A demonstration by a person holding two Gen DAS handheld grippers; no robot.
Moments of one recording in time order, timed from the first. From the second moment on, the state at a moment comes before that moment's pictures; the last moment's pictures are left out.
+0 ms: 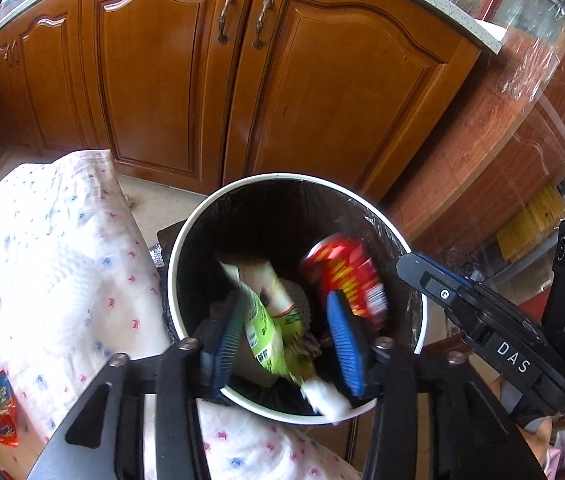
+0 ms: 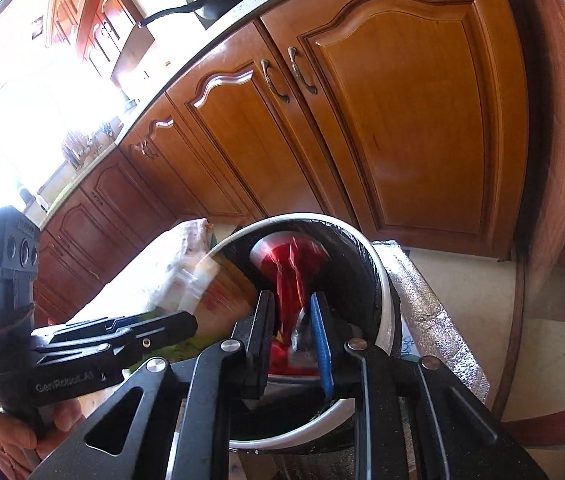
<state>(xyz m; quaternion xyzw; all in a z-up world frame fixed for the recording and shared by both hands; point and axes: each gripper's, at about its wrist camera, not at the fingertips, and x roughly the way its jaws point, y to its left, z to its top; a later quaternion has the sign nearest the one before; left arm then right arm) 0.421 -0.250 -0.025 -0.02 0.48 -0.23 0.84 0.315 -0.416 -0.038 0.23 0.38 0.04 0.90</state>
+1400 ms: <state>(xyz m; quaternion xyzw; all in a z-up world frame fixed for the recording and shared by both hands) 0.191 0.018 -0.007 -0.20 0.42 -0.05 0.88 0.218 -0.233 -0.035 0.18 0.34 0.15 0.91</state>
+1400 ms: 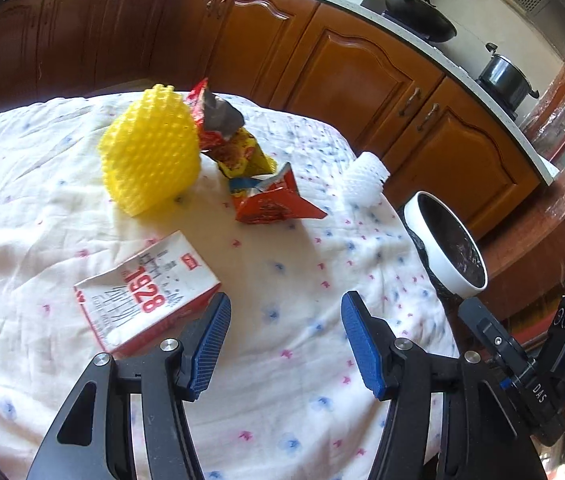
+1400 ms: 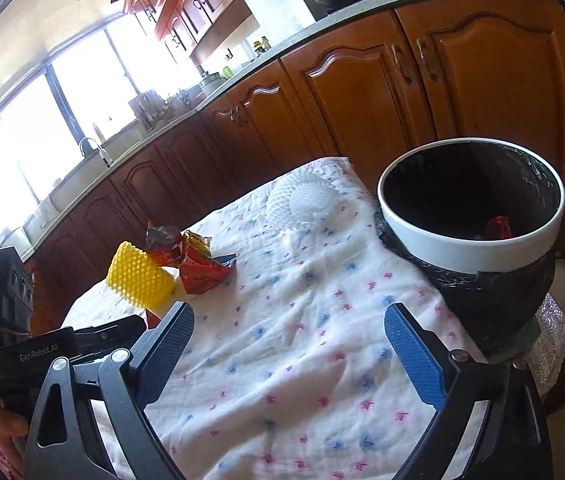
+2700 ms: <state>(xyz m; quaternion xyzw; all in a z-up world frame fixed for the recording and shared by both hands) 0.216 0.063 -0.034 -0.02 0.48 -0.12 0.87 0.319 -0.111 -0.055 0.13 0.41 0.26 0.86</state>
